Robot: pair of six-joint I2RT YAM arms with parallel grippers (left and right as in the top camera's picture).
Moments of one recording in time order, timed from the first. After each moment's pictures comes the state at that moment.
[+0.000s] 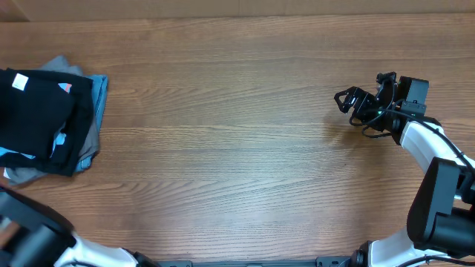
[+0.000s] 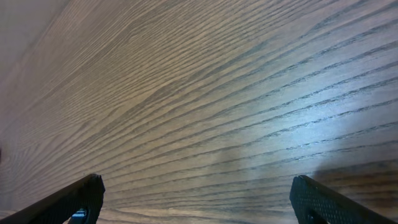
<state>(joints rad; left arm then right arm) 0.89 1.86 1.61 -0.09 1.15 -0.60 -0.24 1.75 0.97 -0.17 -0.53 0.28</state>
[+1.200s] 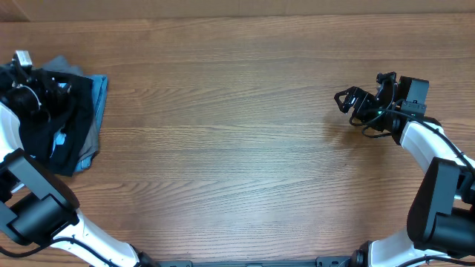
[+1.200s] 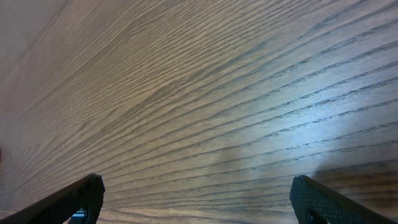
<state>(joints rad) 0.66 2.03 1.63 -0.60 0.99 -0.21 -0.24 1.75 0.97 -0.17 -0.53 0.28</state>
